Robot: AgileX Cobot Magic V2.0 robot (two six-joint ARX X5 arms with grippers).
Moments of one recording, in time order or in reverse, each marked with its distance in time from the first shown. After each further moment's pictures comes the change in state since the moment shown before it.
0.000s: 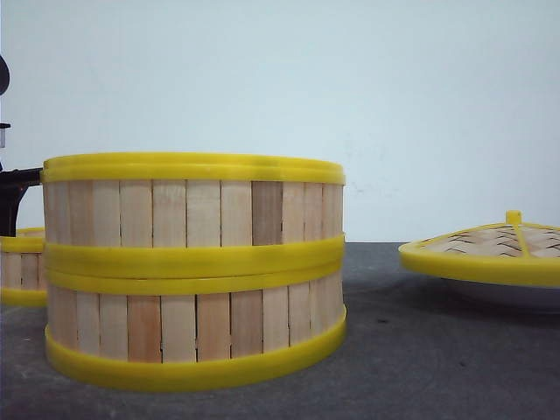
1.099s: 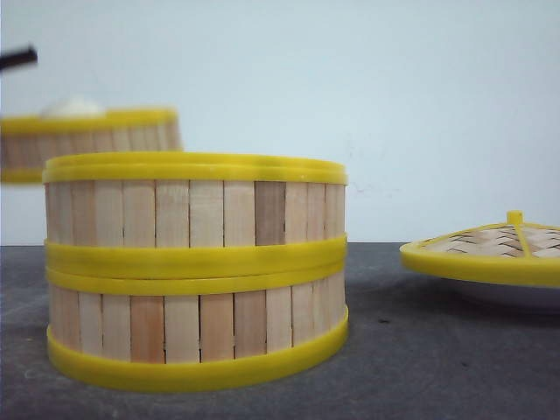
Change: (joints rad) left arm 0.090 -0.203 0.240 -0.121 0.245 -0.044; right arm 0.000 -0.022 0.000 -0.005 0.027 0.000
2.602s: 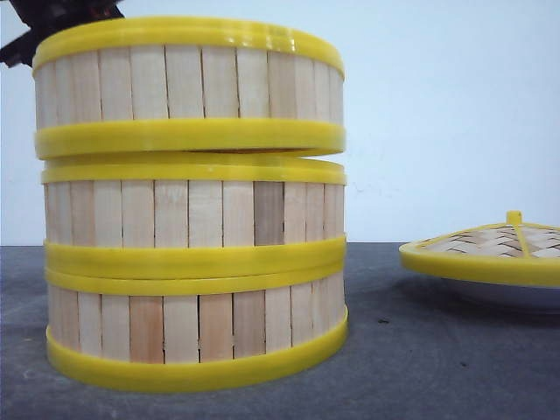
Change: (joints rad) left arm -0.486 -0.052 0.005 -0.328 -0.024 0.291; right arm 0.000 -0.133 0.000 0.004 -0.002 0.001
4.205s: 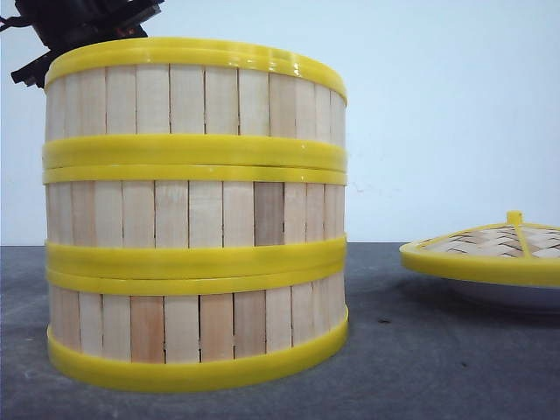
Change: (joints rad) left arm -0.002 0.053 0.004 0.064 0.007 -0.017; right arm 0.000 0.001 0.000 -0.001 0.000 0.000
